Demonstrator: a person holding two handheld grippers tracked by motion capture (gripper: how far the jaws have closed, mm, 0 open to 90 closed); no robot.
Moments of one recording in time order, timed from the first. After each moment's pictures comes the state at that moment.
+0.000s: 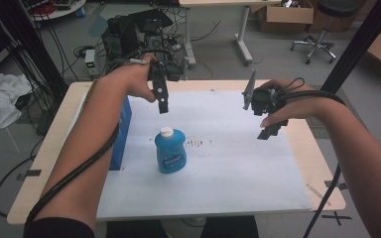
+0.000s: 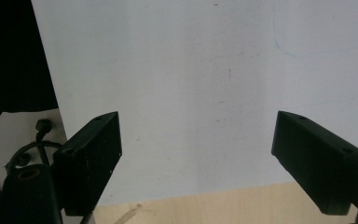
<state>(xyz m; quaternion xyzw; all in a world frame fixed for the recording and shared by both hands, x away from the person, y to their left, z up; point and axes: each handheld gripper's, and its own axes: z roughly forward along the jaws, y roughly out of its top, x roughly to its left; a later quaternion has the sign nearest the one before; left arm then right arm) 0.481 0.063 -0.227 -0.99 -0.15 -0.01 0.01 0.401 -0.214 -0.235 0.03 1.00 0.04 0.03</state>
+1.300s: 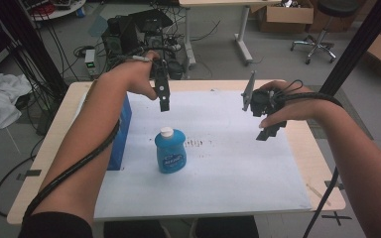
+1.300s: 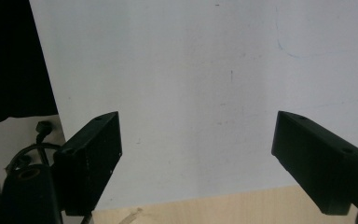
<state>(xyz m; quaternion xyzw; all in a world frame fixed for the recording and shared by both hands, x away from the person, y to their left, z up) 0.484 0.056 -0.221 -0.99 -0.14 -0.02 0.02 0.402 -0.214 -0.242 0.04 1.00 0.04 0.03</state>
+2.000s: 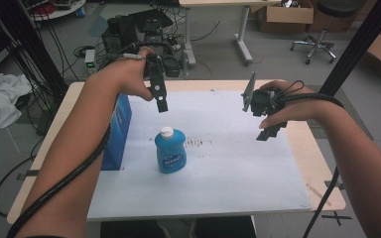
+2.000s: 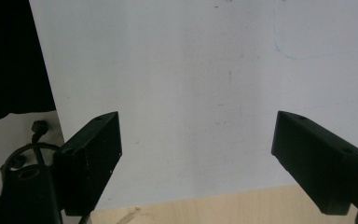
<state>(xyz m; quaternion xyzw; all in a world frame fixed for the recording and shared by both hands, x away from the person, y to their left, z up) 0.446 0.063 -0.189 -0.99 -0.14 -0.03 -0.01 0.399 -0.214 -0.239 0.03 1.00 0.04 0.04</state>
